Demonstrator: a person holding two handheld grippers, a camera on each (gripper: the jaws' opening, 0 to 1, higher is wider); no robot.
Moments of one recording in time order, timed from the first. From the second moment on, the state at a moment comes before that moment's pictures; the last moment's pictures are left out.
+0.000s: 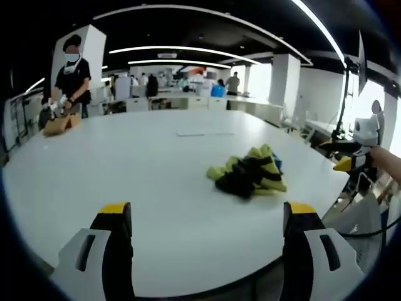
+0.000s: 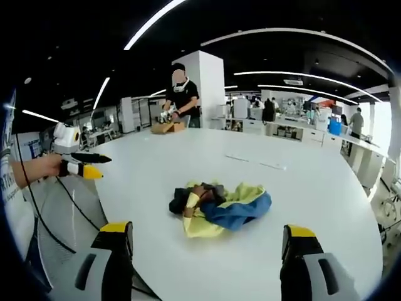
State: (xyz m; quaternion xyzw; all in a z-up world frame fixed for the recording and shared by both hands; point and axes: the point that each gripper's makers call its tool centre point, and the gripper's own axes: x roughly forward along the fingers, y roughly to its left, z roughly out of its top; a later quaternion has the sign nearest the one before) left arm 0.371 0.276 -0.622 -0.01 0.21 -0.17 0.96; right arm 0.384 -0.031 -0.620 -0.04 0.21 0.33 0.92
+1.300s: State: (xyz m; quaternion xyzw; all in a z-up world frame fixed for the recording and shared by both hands) left arm 0.379 0.282 -0.618 -0.02 0.20 -0.17 0.97; right arm 0.391 -0.037 -0.614 -0.04 0.20 0.32 0.92
